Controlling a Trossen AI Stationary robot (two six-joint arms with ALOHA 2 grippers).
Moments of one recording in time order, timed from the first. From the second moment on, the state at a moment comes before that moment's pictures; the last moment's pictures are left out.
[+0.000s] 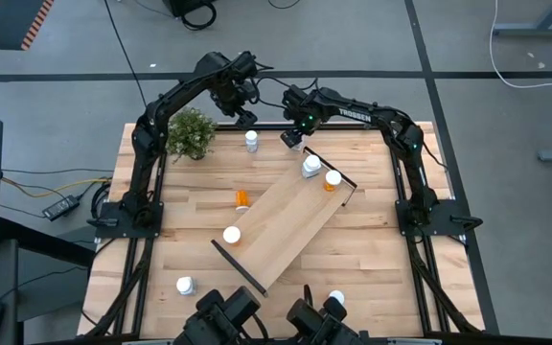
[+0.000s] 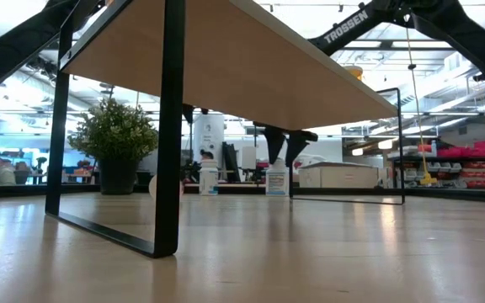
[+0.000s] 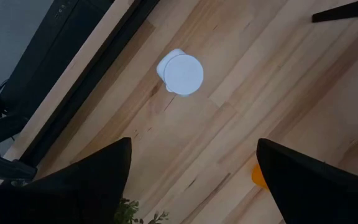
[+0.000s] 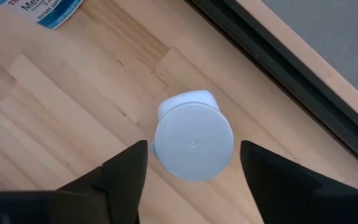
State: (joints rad) left arm 0.75 2.14 2.25 -1.52 0.10 0.06; right arm -0.64 2.12 1.81 -0.95 -0.04 0.23
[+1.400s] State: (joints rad) left arm 0.75 2.14 2.25 -1.52 0.10 0.08; right arm -0.64 2.07 1.76 -0.81 -0.08 0.23
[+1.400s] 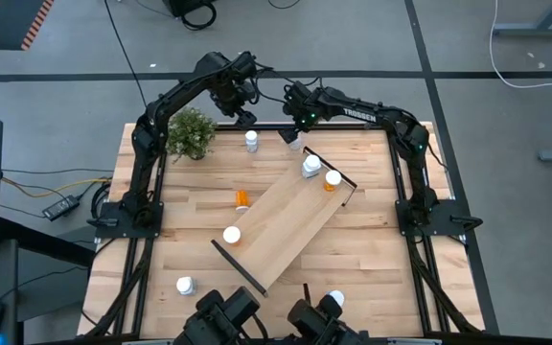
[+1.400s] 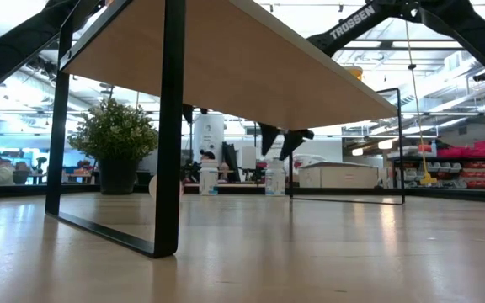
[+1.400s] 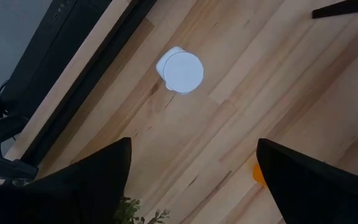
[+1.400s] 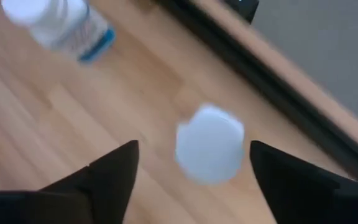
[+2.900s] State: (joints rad) left arm 0.75 2.14 2.25 -1.57 0.10 0.09; right arm -0.62 2.07 1.62 -0.68 0.03 0.35
